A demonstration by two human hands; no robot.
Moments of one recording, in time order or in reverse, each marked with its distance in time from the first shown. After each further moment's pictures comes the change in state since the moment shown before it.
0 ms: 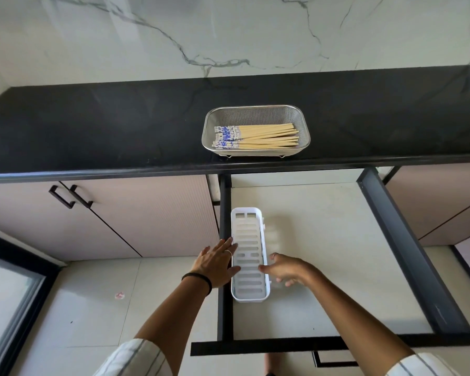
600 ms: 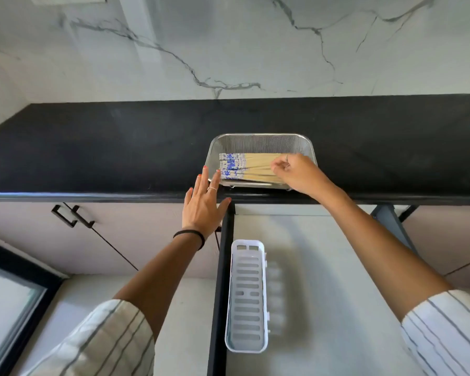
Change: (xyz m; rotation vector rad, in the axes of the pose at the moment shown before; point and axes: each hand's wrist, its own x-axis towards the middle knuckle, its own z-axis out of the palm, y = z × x) left_hand 0.082 -0.018 -0.154 -0.161 0.669 -0.177; right_hand -0.021 -0.141 -0.211 -0.071 0.644 -0.687
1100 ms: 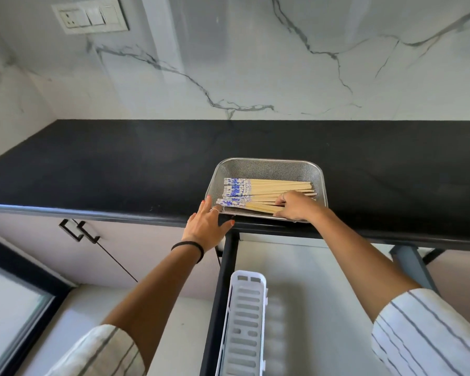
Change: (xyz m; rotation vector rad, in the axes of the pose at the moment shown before) left_hand 0.044 0.006 0.007 0.012 -0.219 -0.145; right_hand 0.071 0.045 0.019 -0.329 -0.319 0.144
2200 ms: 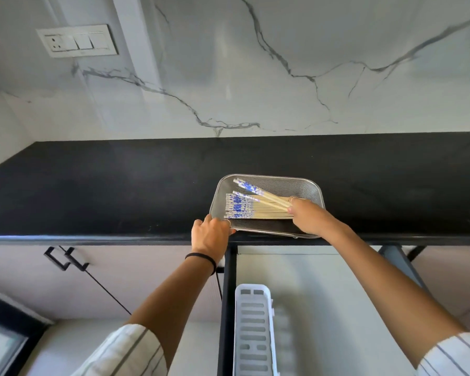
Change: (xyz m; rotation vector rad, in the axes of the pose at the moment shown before) left_hand 0.000 0.004 -0.018 0.445 0.121 0.140; right_hand -0.040 -0.009 -0.011 -0.084 0.214 0.014
